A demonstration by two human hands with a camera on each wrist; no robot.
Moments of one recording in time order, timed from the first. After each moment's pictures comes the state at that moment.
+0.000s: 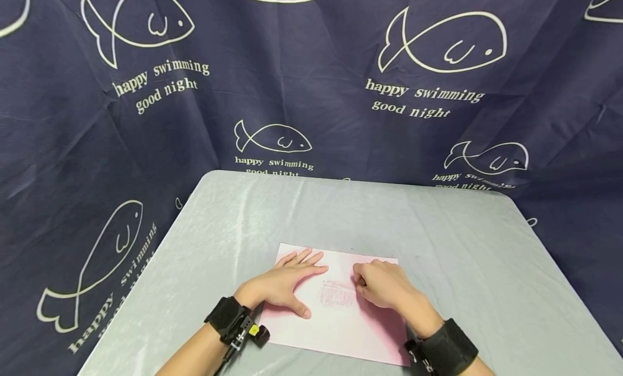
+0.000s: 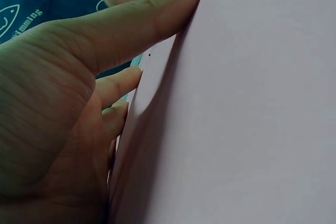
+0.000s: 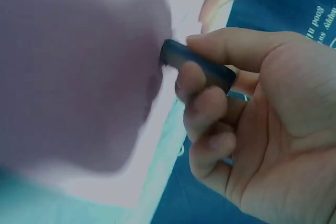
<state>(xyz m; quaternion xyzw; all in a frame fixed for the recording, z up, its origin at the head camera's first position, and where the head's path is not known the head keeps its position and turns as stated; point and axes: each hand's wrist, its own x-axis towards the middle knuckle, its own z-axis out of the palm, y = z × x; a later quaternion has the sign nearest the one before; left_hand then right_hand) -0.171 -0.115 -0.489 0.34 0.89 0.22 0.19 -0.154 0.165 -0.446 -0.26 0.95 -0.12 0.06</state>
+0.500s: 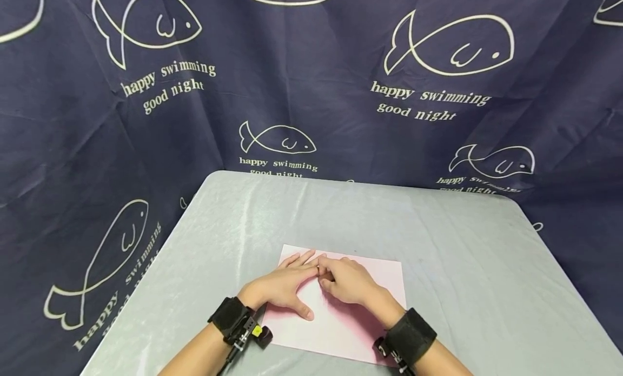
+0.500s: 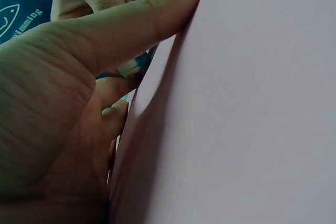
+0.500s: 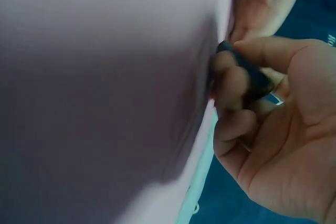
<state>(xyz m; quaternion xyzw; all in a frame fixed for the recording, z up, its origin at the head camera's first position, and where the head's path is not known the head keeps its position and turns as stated) -0.169 -0.115 -0.487 0.33 0.90 0.21 0.18 -0.175 0.104 -0.467 -0.33 0.91 -0.24 0.07</state>
